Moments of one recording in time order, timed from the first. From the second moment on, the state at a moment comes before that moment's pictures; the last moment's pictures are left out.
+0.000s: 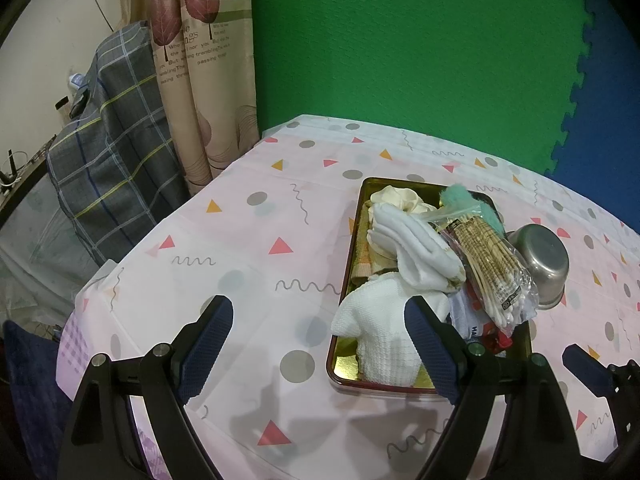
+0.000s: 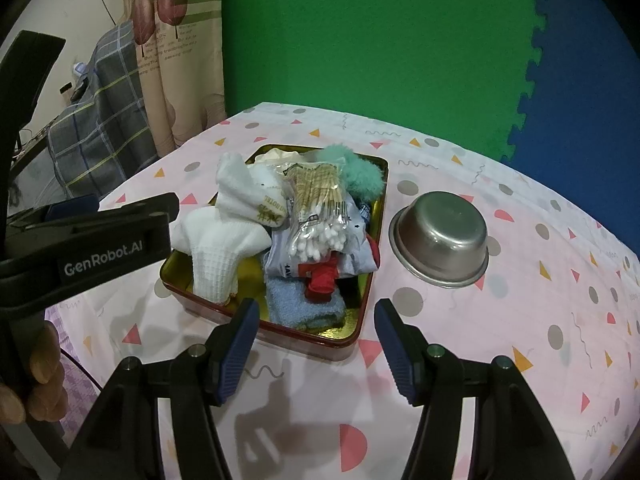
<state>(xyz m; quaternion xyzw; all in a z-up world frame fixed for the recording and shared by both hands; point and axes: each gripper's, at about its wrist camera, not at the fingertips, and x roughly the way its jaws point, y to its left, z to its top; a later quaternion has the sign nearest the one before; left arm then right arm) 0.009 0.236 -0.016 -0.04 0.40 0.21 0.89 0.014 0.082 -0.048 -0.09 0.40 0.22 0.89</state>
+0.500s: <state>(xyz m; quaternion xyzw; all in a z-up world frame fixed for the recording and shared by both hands) 0.009 0.234 -0.020 -0.05 0.40 0.21 0.89 0.013 0.083 -0.050 -0.09 0.40 0.22 0.88</state>
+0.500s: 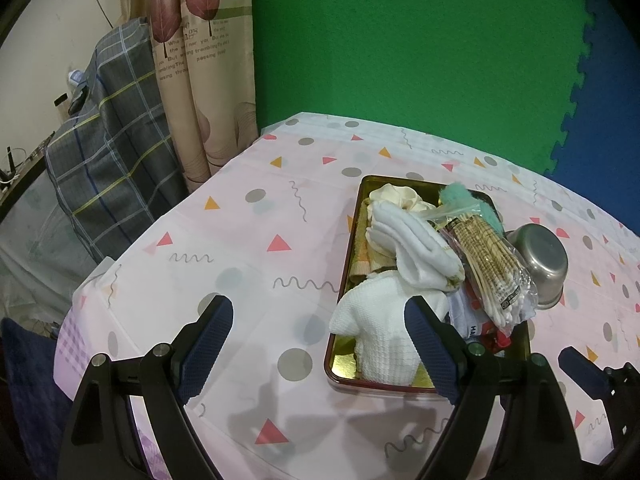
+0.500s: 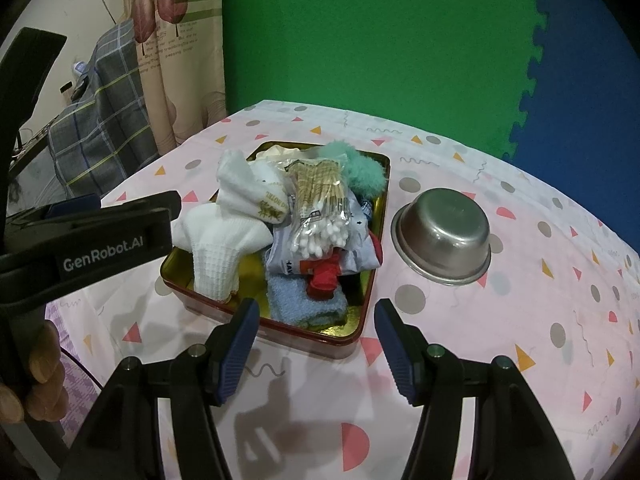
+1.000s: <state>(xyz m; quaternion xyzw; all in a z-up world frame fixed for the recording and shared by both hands) 0.008 0.233 -0.018 -0.05 0.41 0.19 0.89 0.014 0.084 -0.050 -0.09 0.40 0.22 0.88</state>
